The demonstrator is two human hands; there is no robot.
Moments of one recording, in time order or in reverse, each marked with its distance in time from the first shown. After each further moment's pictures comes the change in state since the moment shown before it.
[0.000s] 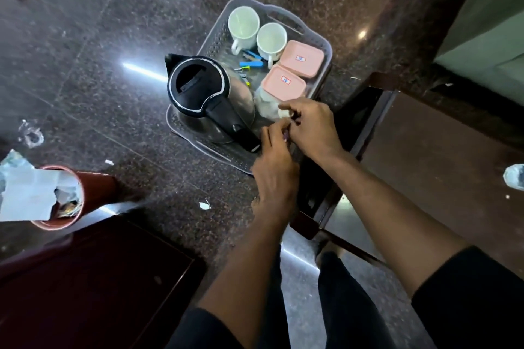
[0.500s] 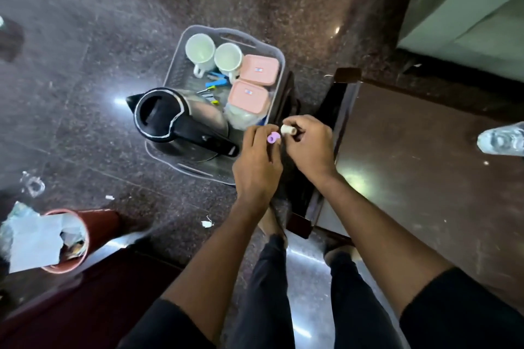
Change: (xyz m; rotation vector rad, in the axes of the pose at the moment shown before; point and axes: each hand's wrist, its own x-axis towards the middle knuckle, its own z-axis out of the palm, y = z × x) left_hand 0.008 0.008 0.004 0.087 -0.066 0.287; right_hand -0.050 0.030 -0.031 0.166 0.282 0.191
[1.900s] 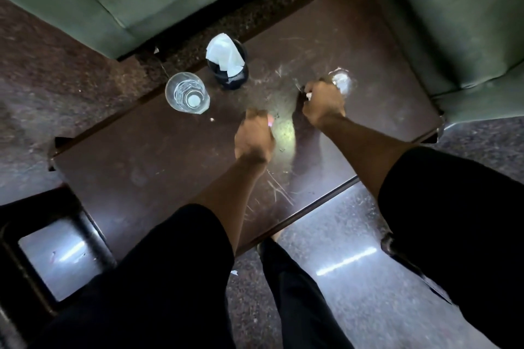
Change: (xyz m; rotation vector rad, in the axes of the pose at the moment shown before) left_hand -0.192 0.410 0.428 0.355 -0.783 0.702; right_hand -0.127 0.507 -0.445 -0.339 0.207 0.890
